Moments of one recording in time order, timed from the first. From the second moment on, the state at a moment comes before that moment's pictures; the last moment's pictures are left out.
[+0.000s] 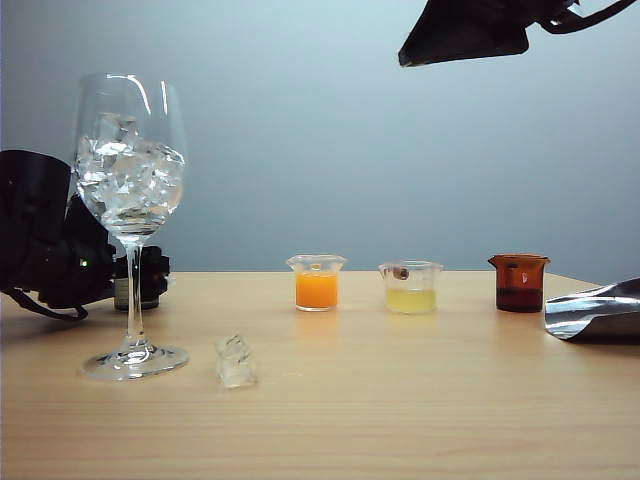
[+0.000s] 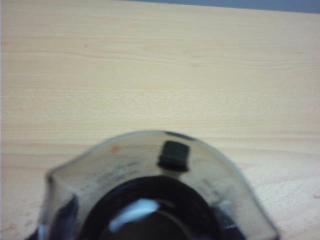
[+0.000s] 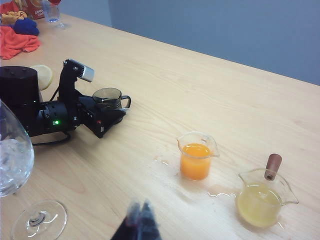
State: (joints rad) left arm -0.10 2.11 0.90 1.01 0.12 -0.04; right arm 0.66 1.04 0.67 0.19 0.00 0.00
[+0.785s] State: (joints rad) left arm -0.10 2.10 0.90 1.03 0.16 -0.04; right arm 0.66 1.04 0.67 0.22 0.00 0.00
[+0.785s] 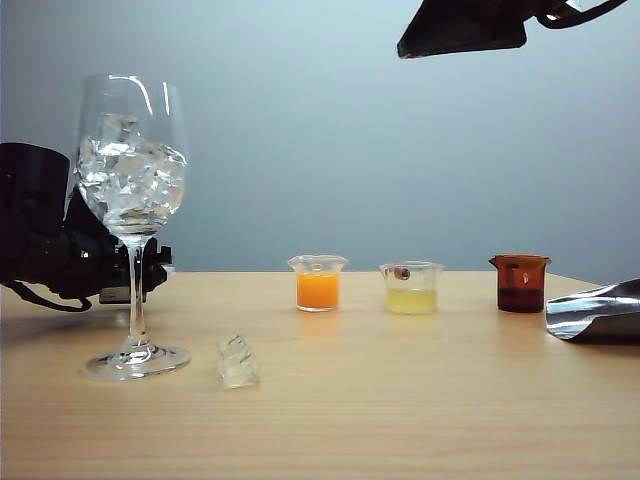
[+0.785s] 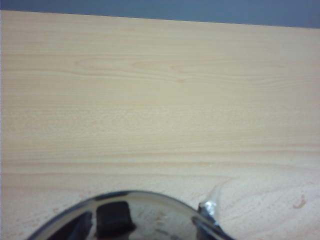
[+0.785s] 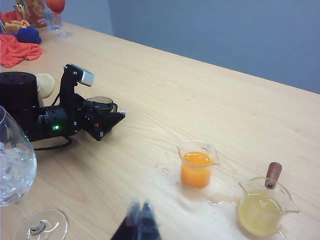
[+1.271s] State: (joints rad) left arm -0.10 1.91 0.90 0.92 0.17 -0.04; right arm 0.66 1.04 0.67 0.25 0.00 0.00
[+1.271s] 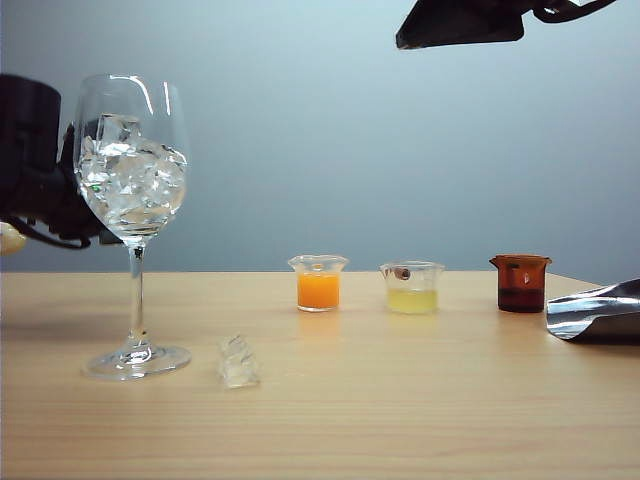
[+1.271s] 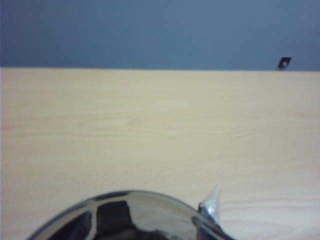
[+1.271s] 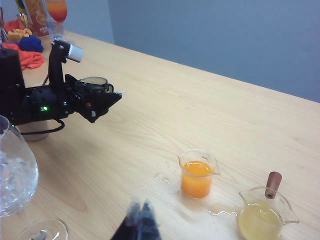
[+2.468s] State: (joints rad) left arm -0.10 1.14 0.89 -0.08 0.37 0.27; right arm 0.67 0.92 0.67 0.23 -0.03 0.00
